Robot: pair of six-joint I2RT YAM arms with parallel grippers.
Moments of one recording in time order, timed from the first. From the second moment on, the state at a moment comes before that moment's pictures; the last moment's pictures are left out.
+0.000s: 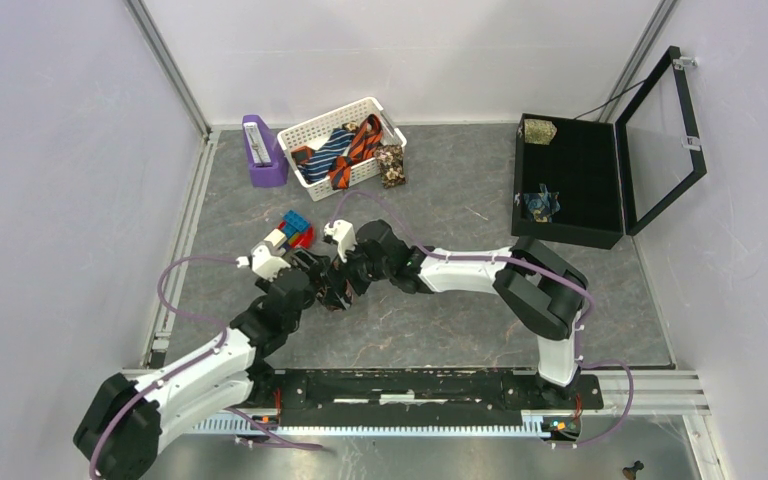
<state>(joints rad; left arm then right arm) -0.64 0.78 0.21 0.05 -0.62 -1.00 1.00 1.91 1.15 0.19 -0.33 0.16</state>
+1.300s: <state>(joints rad) -0.24 0.89 0.16 0.44 0.06 -0.90 1.17 1.98 1.14 0.25 0.17 0.37</state>
